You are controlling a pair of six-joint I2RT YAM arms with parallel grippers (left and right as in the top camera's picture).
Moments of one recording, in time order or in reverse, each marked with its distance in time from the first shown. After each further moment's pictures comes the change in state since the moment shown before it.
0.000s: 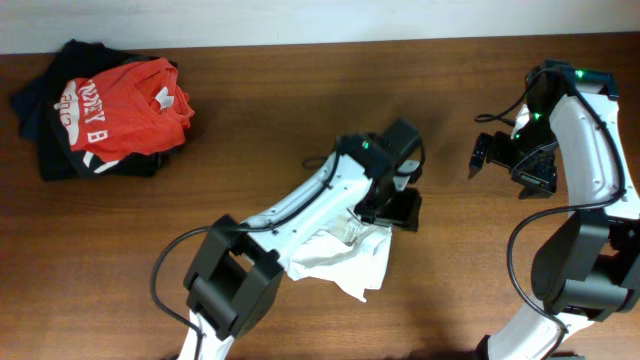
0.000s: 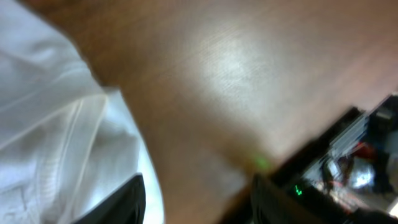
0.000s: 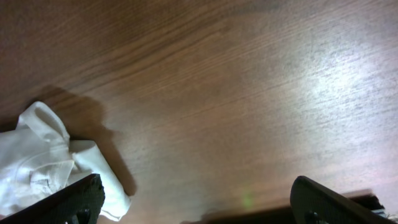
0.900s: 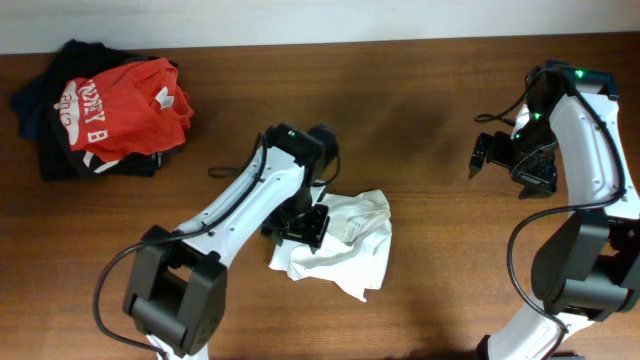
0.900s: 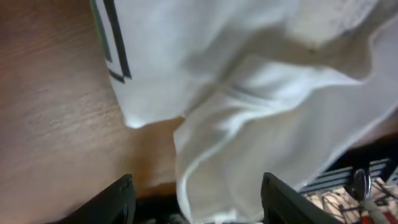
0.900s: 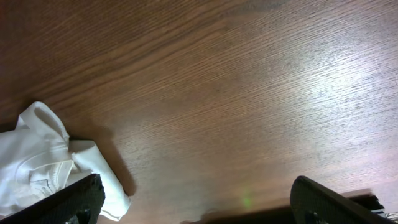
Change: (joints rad) left arm 0.222 -0.208 -0.290 -0.367 -0.290 0.165; right arm 0.000 0.000 0.000 0.000 0.000 0.000
